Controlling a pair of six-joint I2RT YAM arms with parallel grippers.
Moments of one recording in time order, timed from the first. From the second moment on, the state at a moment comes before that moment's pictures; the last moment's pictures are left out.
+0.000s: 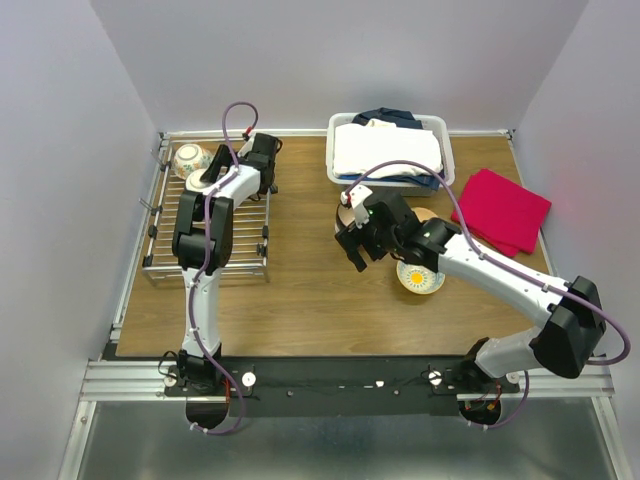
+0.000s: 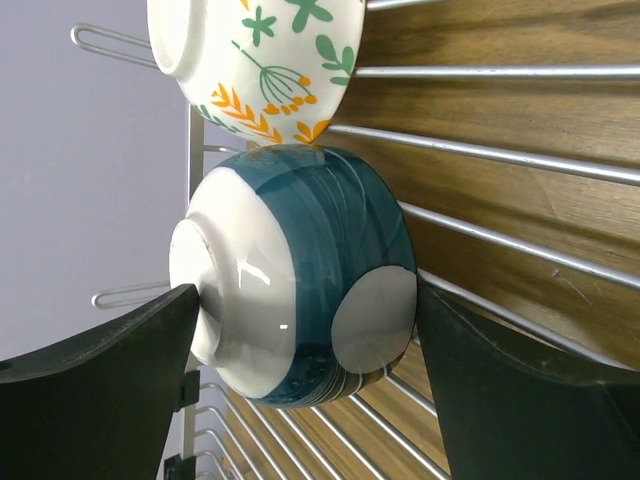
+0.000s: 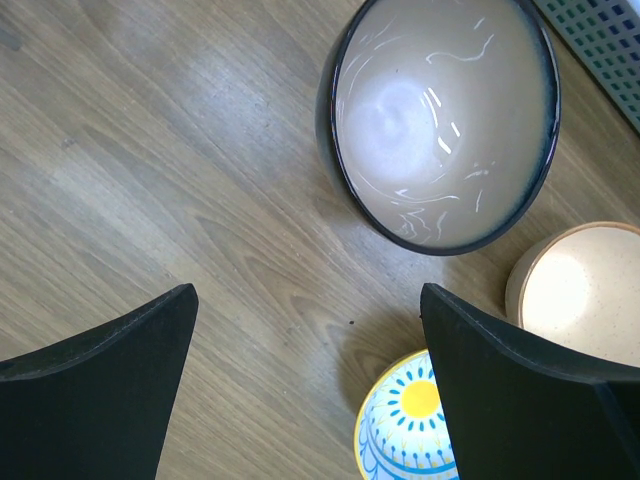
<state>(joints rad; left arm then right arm) -0.22 2.23 1.71 -0.44 -0.95 0.18 0.80 1.40 1.14 -0.52 0.12 -0.04</state>
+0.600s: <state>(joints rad) -0.20 2.11 1.63 -0.51 -0.89 0.15 0.80 1.39 1.12 -0.49 0.10 -0.04</state>
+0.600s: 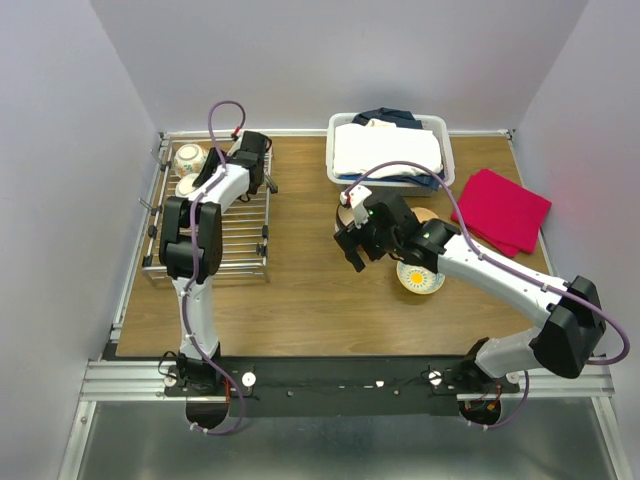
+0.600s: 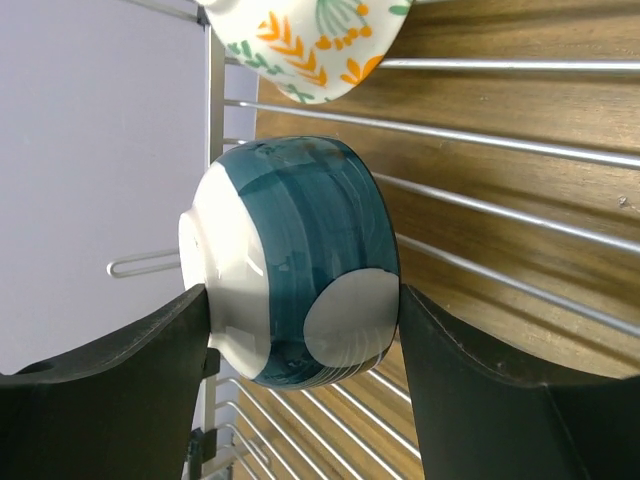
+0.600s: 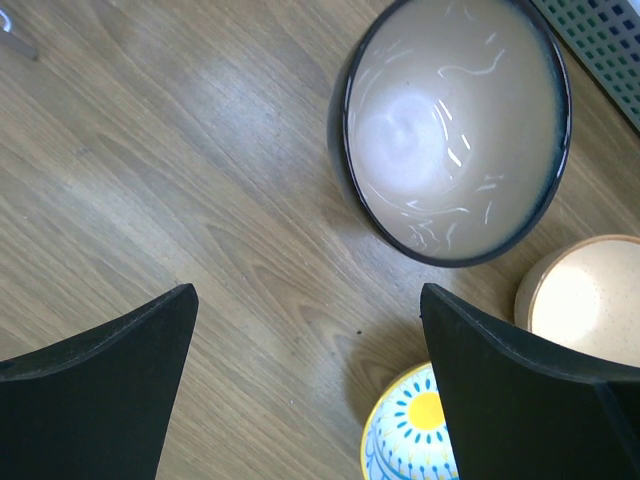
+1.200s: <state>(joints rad) -0.09 1.91 1.63 -0.71 -0.64 -0.10 0.80 1.39 1.11 -0.33 -0.06 0.00</state>
